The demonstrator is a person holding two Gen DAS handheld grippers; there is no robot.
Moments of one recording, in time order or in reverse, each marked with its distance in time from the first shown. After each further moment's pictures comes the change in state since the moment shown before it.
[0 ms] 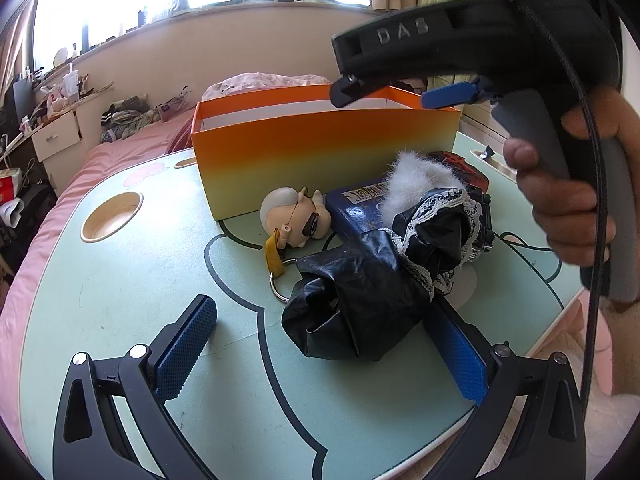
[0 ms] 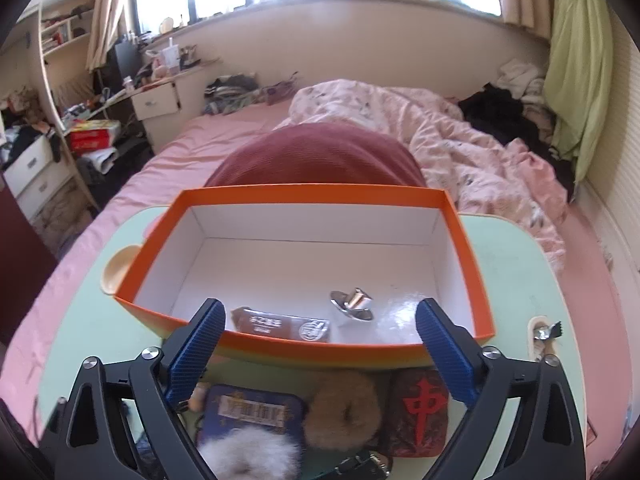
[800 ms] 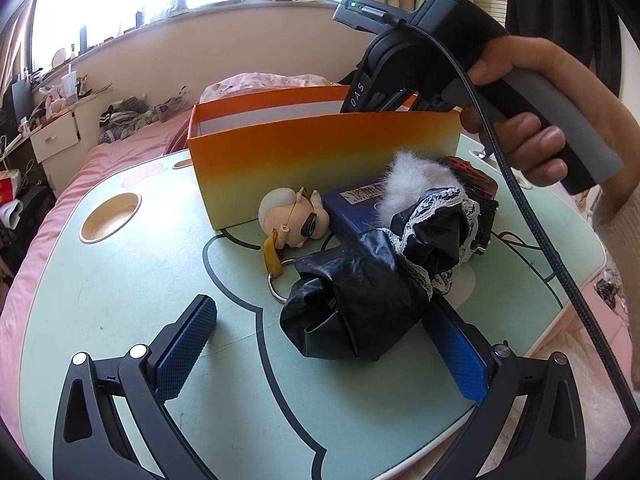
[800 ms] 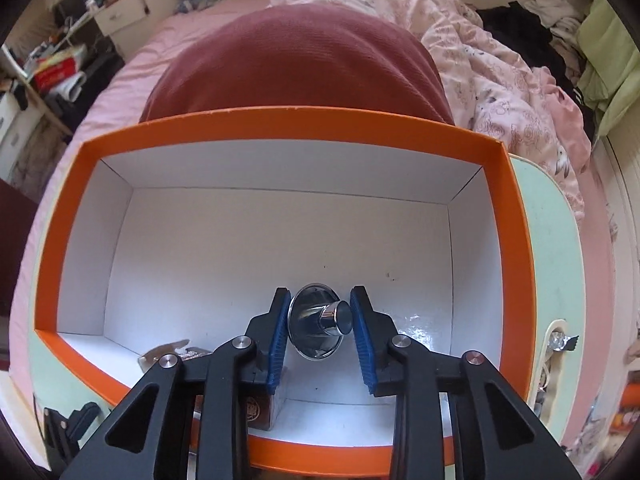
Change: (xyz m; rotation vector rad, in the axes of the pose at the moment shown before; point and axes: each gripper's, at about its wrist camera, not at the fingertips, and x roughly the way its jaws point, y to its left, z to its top) left arm -0.002 -0.003 0.001 0.004 0.000 -0.002; right arm 0.073 -0.018 0.020 -0.009 0.424 -0.044
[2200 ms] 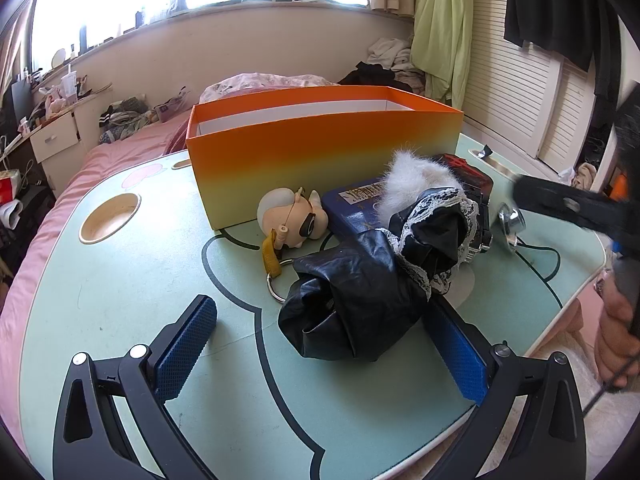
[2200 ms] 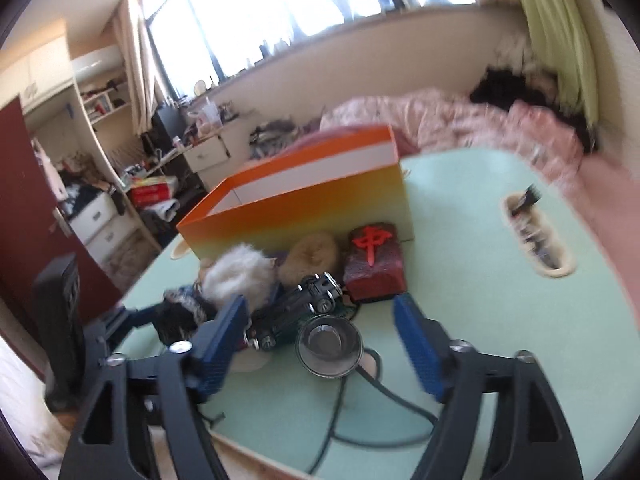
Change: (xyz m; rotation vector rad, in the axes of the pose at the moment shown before) left arm 0.000 -0.001 0.001 0.001 0.001 -0.005; right arm -0.084 -0.053 -0.218 0.085 -0.629 0.289
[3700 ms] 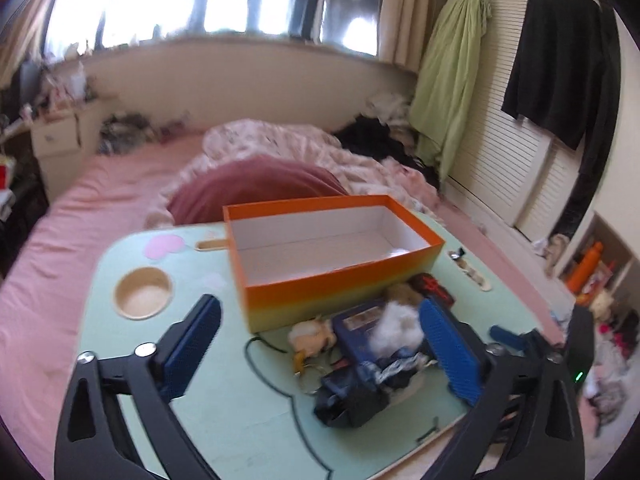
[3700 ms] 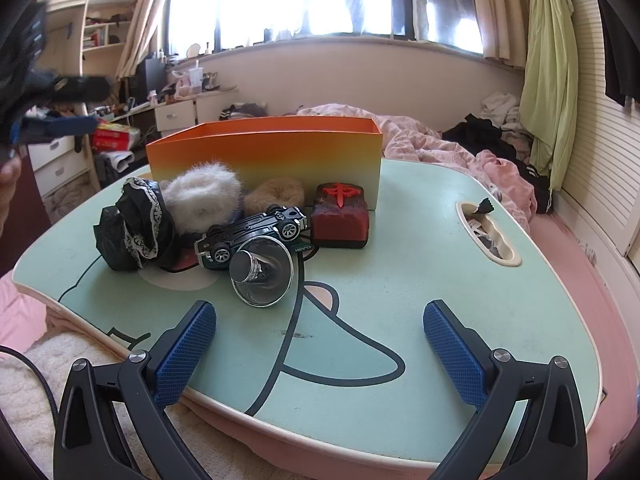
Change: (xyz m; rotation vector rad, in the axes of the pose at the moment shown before) left arm -0.056 0.047 0.089 -0.125 -0.095 -0.117; right arm 0.014 0.009 -0.039 -0.228 0.004 -0.220
